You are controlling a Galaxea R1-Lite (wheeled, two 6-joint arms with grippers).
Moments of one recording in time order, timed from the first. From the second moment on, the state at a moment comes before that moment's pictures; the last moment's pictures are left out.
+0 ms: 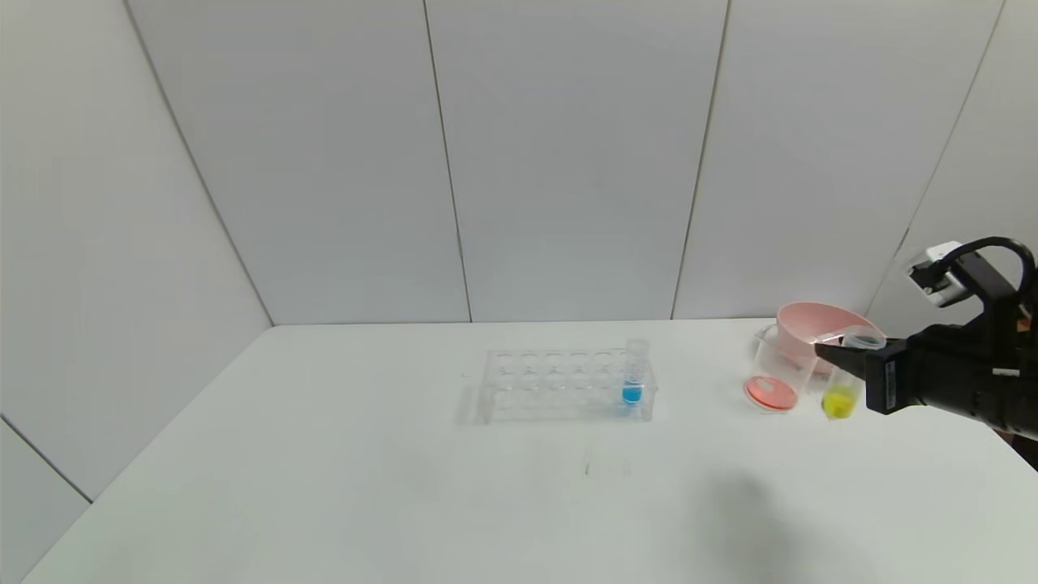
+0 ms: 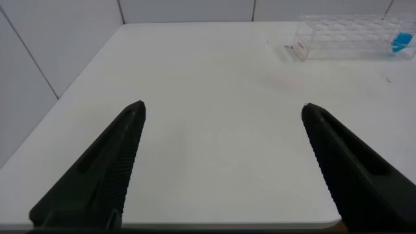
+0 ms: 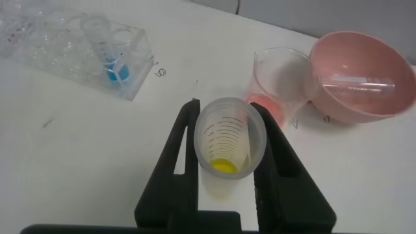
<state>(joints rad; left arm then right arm) 0.00 0.00 0.00 0.02 0.00 -0.02 0.08 1.53 -0.71 -0.45 0.18 -0.13</state>
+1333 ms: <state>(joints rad) 0.00 0.00 0.00 0.02 0.00 -0.02 -0.32 1.72 -0.93 -0.38 0.59 -0.37</state>
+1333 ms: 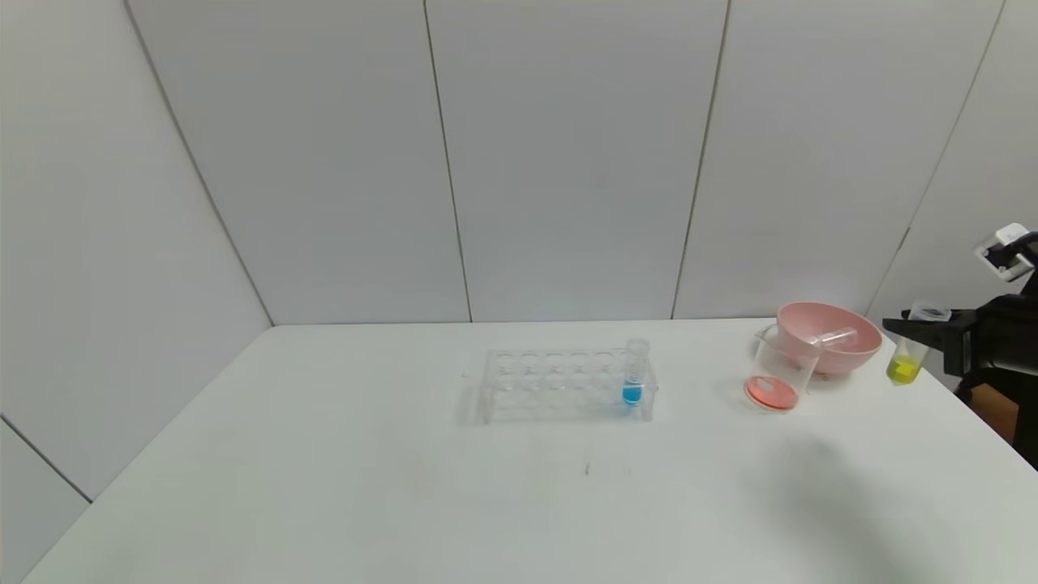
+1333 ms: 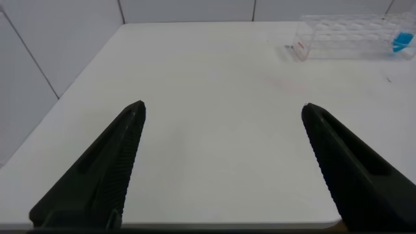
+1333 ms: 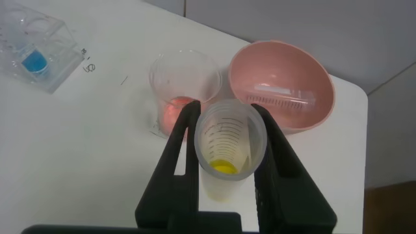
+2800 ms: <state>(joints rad) 0.00 0.00 0.00 0.02 0.00 -0.02 -0.26 2.08 -1.59 0.20 0.45 -0.99</state>
